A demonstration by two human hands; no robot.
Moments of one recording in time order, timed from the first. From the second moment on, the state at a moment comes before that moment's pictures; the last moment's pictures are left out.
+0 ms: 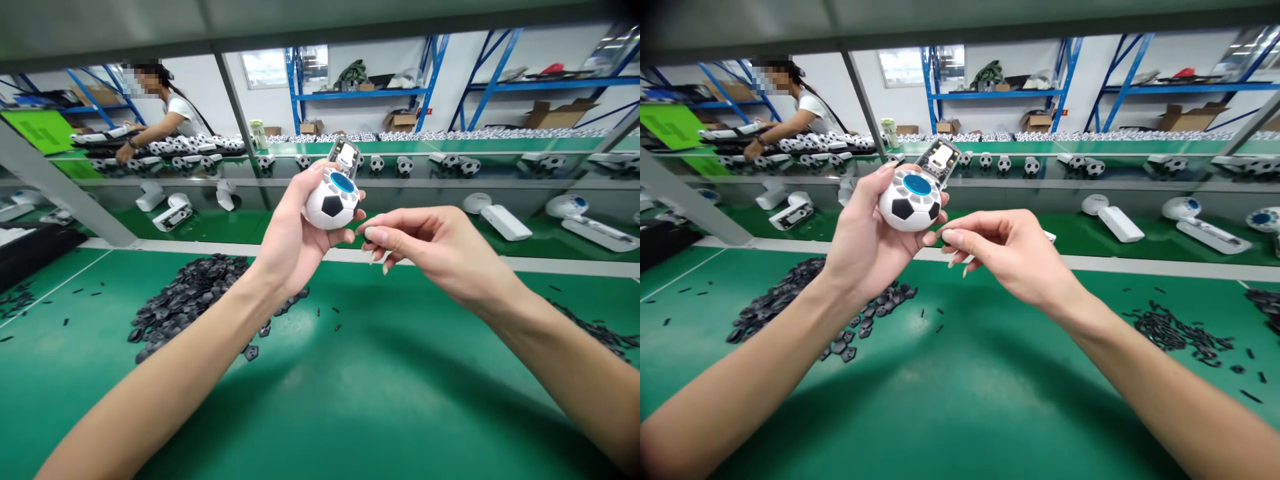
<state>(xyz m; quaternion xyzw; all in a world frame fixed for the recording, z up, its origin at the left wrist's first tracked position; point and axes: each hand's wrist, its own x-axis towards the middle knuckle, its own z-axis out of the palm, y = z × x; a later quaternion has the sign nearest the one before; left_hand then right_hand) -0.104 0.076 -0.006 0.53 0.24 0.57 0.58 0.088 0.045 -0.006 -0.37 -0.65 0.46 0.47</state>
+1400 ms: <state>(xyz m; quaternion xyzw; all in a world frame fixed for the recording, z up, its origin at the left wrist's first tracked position) -0.101 0.050 -0.021 0.58 0.32 0.56 0.51 0.082 0.028 -0.009 -0.32 -0.67 0.40 0.54</state>
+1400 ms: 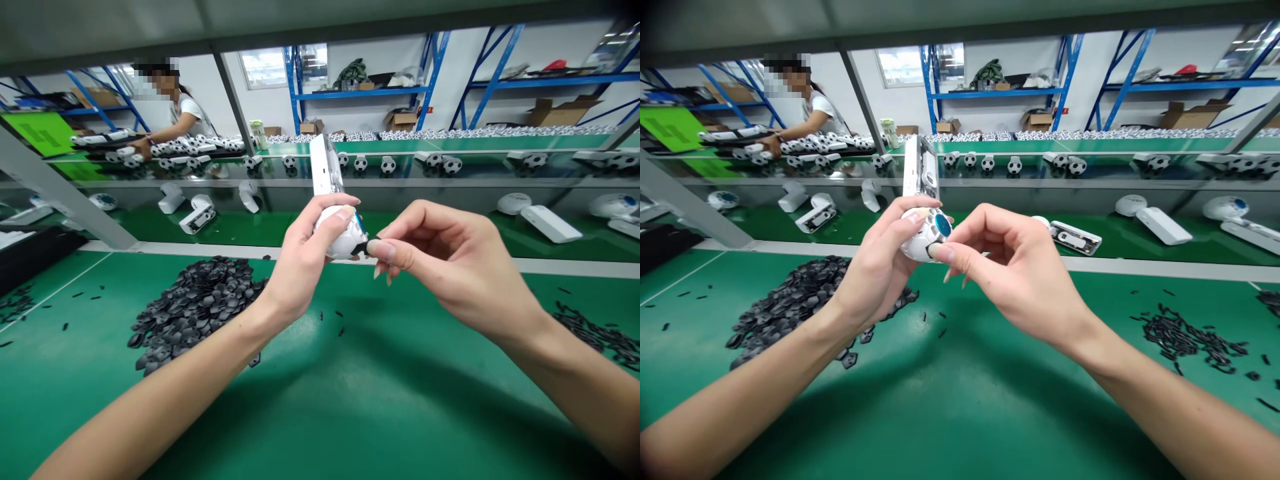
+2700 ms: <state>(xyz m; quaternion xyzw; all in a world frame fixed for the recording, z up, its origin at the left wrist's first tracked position) -0.105 0.044 -0.022 0.62 0.35 0.55 0.44 0.078 0.023 -0.007 -0.35 -0.68 0.38 0.52</state>
